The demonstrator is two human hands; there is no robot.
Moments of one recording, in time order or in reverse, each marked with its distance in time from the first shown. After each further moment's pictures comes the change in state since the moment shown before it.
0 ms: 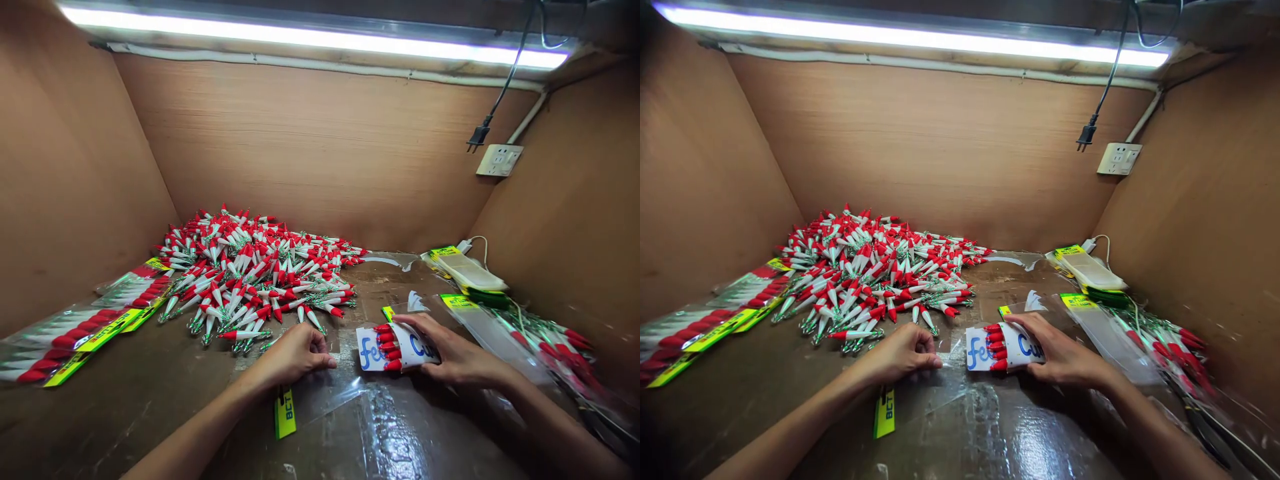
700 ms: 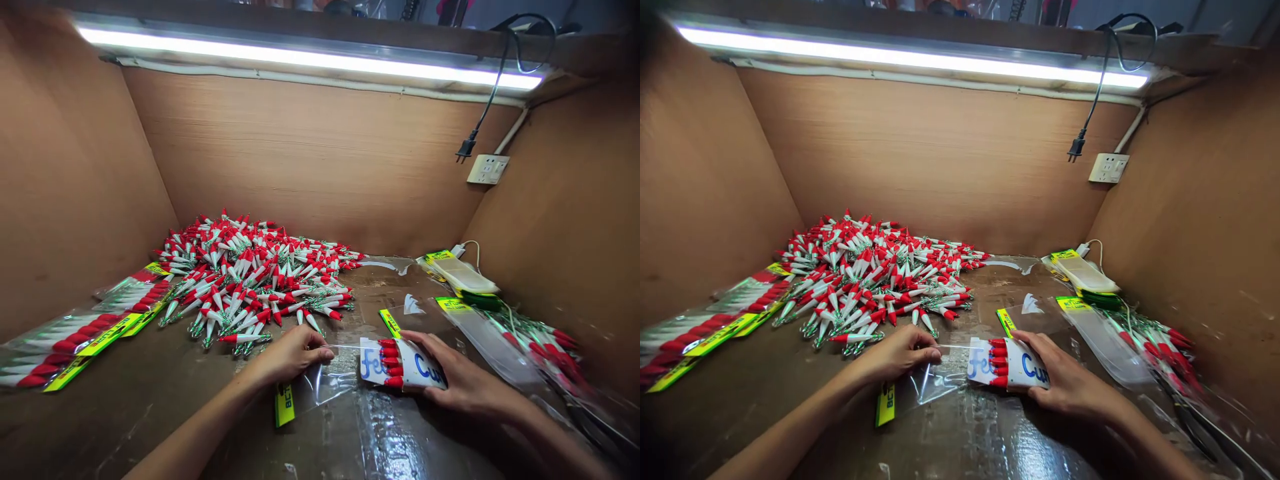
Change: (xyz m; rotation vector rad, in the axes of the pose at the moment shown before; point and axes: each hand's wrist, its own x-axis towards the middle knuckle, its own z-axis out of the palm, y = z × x) left_hand -0.005 0.007 -0.011 0.143 0.012 0.149; right_hand -0.032 -0.018 0.022 -0.015 0.075 0.167
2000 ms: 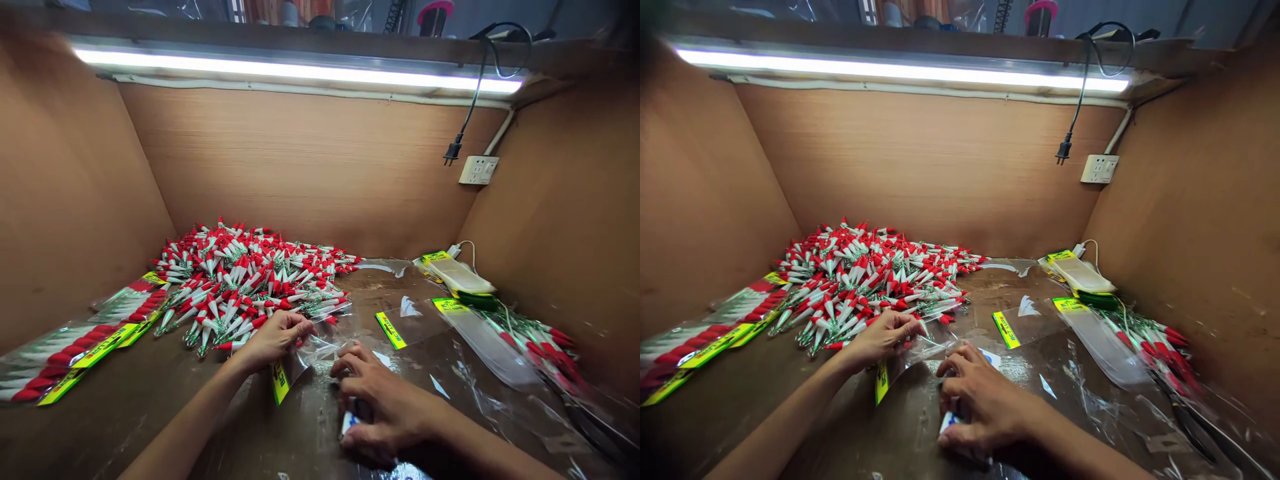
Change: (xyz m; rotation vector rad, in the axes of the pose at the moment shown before) left_hand 0.001 0.008 -0.031 -0.361 0.150 -0.003; right_hand 0.055 -0.089 0.051 0.005 -0.173 -0.504
